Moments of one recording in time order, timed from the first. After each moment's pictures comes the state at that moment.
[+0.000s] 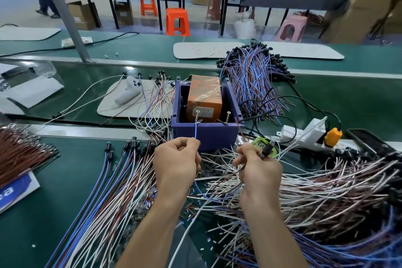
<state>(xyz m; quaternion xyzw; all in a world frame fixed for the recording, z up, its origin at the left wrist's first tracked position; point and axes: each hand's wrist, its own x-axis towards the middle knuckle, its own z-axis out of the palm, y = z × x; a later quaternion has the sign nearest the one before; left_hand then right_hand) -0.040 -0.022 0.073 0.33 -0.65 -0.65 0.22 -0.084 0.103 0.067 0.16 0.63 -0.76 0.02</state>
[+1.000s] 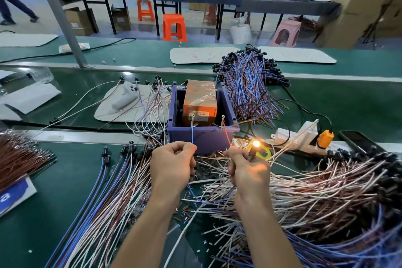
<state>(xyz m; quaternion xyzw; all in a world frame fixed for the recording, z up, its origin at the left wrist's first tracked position) -0.038 -0.025 0.076 0.32 -0.66 -0.65 0.19 -0.084 0.104 0.064 0.11 0.65 -0.75 0.07</state>
